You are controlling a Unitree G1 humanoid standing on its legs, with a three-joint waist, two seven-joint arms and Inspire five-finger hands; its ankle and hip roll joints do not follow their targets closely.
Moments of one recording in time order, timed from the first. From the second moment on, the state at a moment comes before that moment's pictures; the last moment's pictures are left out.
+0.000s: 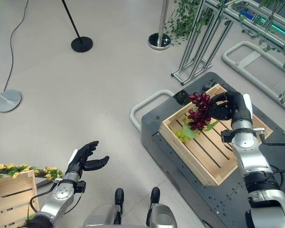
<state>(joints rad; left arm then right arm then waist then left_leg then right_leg) -0.03 0.47 -0.35 0.46 -0.21 -0.24 0.21 -0.38 -0.80 0.09 0.41 0.34 -0.01 -0.18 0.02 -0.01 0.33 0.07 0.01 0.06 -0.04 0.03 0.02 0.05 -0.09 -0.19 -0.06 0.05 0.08</state>
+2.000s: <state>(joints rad) -0.31 0.48 -0.42 0.10 -0.21 0.17 0.09 -0.54 -0.48 0.33 0.12 0.48 0.16 -0.05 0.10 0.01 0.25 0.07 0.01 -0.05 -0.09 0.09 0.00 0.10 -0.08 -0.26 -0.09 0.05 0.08</state>
